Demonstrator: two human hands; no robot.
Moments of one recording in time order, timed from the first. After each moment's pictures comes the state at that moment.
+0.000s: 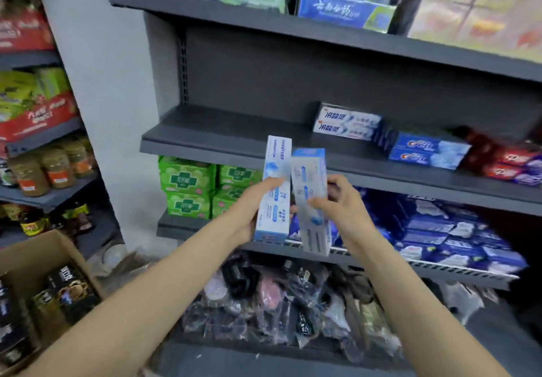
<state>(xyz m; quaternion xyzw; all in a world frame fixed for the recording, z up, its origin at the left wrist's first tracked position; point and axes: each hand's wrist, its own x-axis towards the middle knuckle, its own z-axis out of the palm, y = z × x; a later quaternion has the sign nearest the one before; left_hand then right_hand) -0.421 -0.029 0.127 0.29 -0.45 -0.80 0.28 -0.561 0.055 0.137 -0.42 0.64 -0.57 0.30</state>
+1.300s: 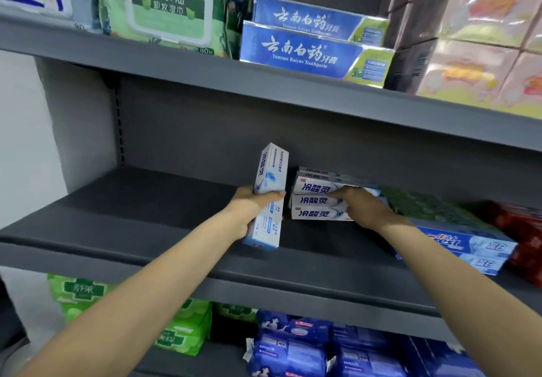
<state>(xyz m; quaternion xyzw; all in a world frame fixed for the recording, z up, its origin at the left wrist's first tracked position) -0.614 -0.241 0.169 0.36 -0.54 -0.68 0.34 -0.856 -0.185 0.175 -0.63 0.77 -0.06 -0.01</state>
